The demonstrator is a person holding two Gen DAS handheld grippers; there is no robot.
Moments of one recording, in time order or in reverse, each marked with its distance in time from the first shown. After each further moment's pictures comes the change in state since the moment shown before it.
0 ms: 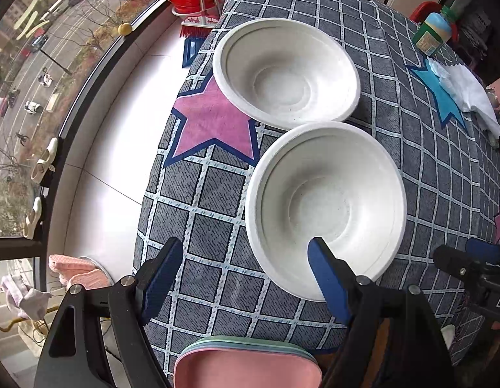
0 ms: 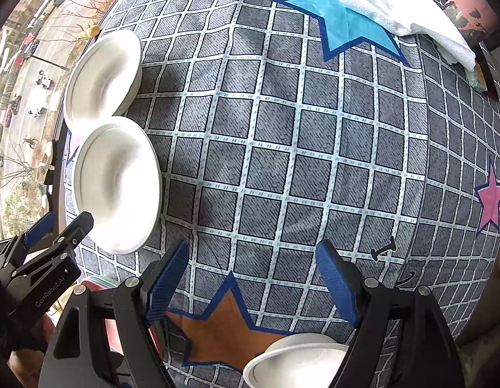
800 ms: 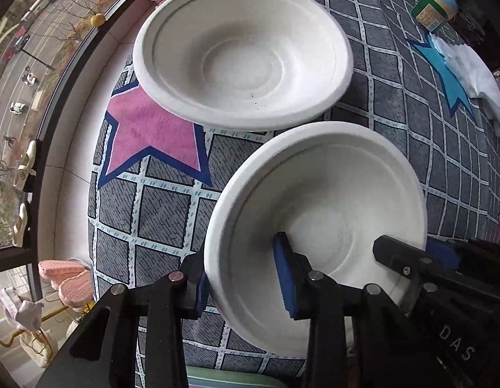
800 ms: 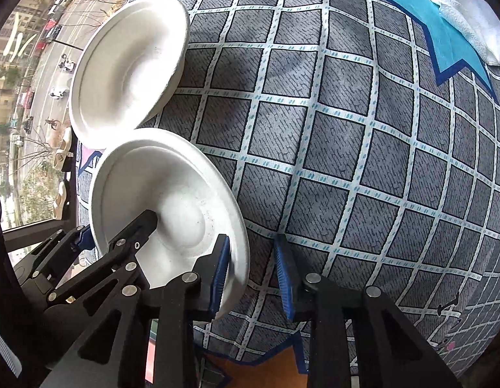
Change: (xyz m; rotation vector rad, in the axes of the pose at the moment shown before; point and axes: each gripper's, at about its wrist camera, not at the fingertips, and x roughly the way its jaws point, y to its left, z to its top) left arm 0.049 -0.040 0.024 0.079 0.090 -0.036; right arm 0.072 0.059 0.024 -0.073 0.052 0.101
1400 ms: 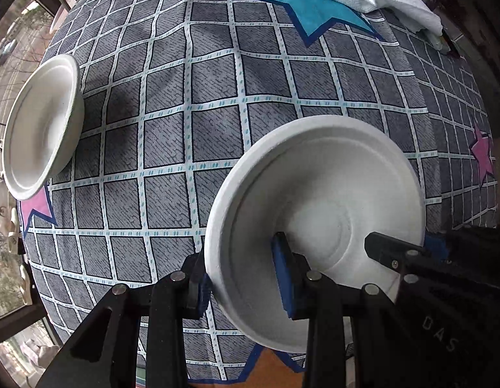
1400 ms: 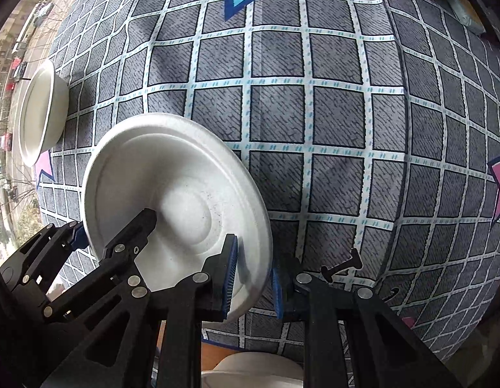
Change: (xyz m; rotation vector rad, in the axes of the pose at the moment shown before) left arm 0.002 -0.162 -0.018 0.290 -0.003 -0.024; right arm -0.031 -0.145 -0.070 0.209 0.025 -0.033
